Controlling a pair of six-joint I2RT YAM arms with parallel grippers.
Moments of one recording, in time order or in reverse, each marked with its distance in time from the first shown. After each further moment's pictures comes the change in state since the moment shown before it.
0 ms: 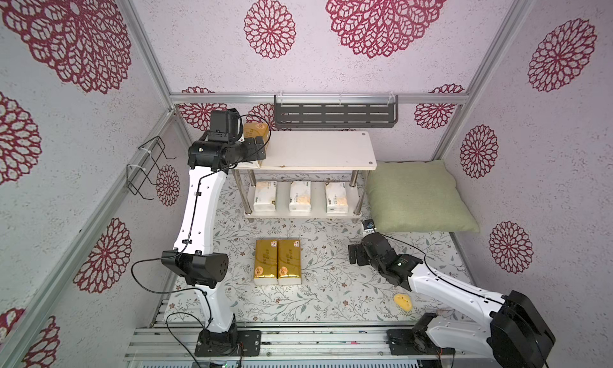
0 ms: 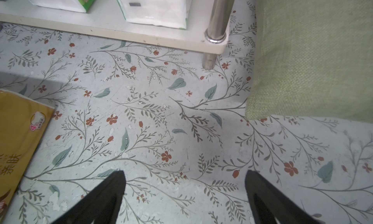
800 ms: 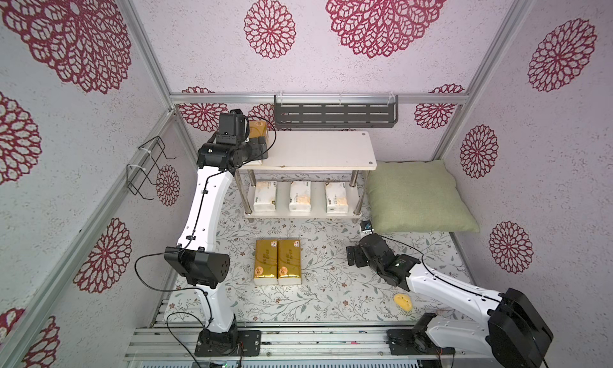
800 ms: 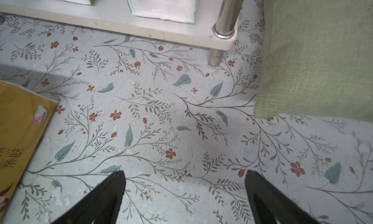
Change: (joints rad) left arm -0.029 0.004 -0.084 0.117 -0.088 -0.010; right arm 0.013 0.020 0.000 0.005 0.000 0.001
